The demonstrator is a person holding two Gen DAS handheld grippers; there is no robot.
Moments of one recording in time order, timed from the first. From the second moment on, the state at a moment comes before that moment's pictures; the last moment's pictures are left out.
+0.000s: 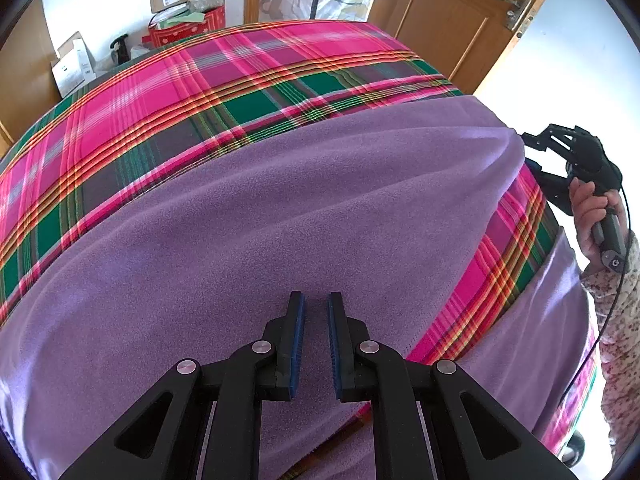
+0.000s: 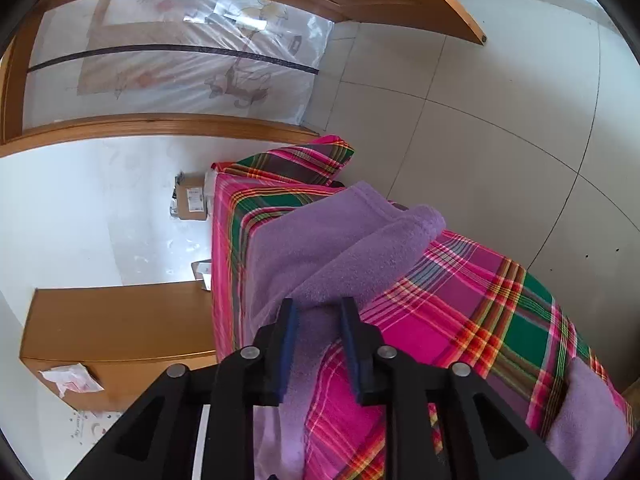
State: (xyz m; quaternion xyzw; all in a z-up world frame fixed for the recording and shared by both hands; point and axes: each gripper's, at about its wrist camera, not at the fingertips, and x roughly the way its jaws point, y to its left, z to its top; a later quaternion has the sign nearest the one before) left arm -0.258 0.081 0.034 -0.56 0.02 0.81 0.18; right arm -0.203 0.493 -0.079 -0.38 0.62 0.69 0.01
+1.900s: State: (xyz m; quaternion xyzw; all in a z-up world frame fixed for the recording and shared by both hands) left arm -0.130 -0.051 0.126 -0.52 -0.03 0.84 0.13; right arm -0.097 0.319 0.173 -0.33 0.15 0.93 -0.03
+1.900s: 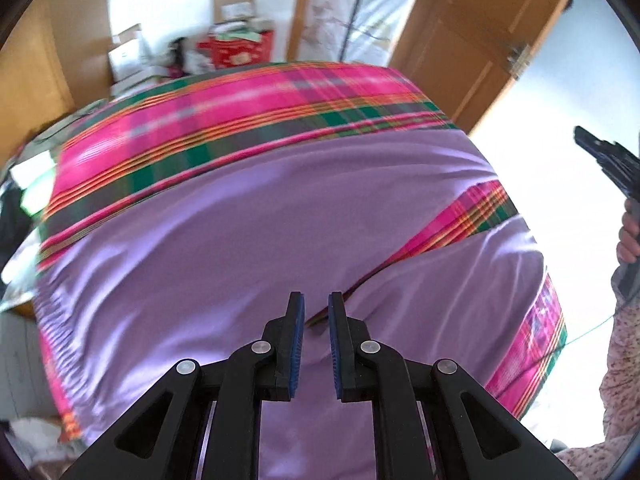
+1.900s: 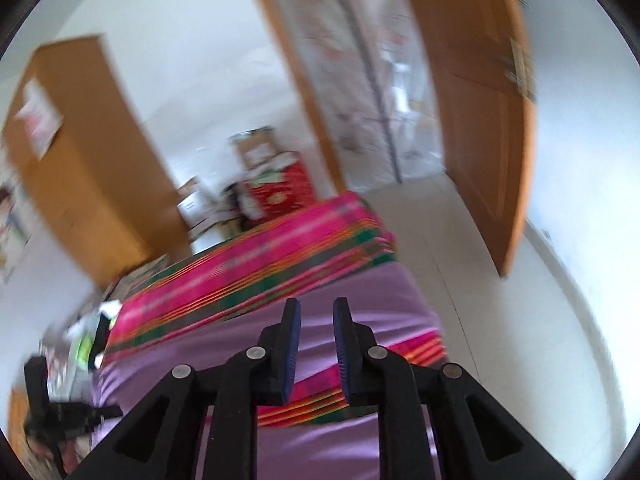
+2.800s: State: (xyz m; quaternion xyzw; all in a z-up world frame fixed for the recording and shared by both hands) left arm -0.112 -0.240 0.067 -0.52 -0.14 0.84 -0.04; right arm -0.162 0.052 0.040 -0.47 -0.01 0.84 -0.25
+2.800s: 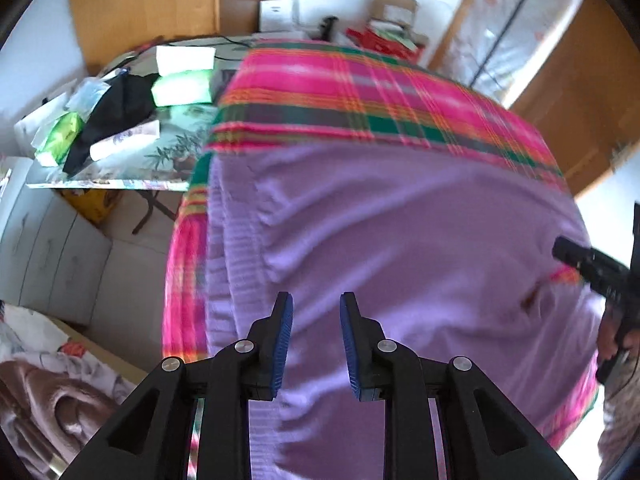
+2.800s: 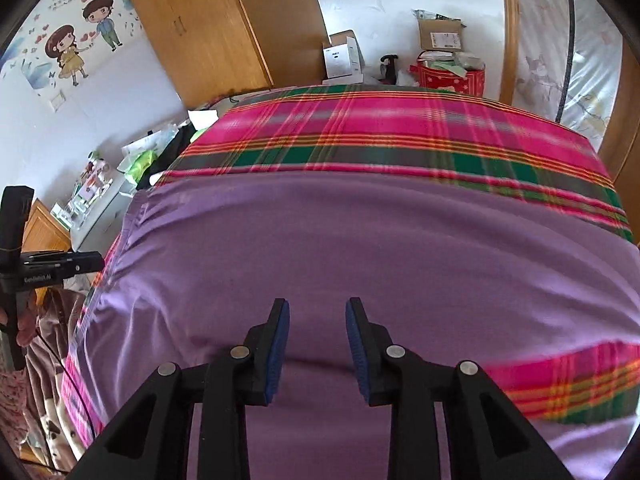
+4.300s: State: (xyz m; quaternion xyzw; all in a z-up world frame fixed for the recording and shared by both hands) left arm -0.226 -0.249 0.024 -0.51 -0.03 0.86 -0.09; right arm -0.268 -0.036 0.000 -0.46 -0.14 0.84 -0.25
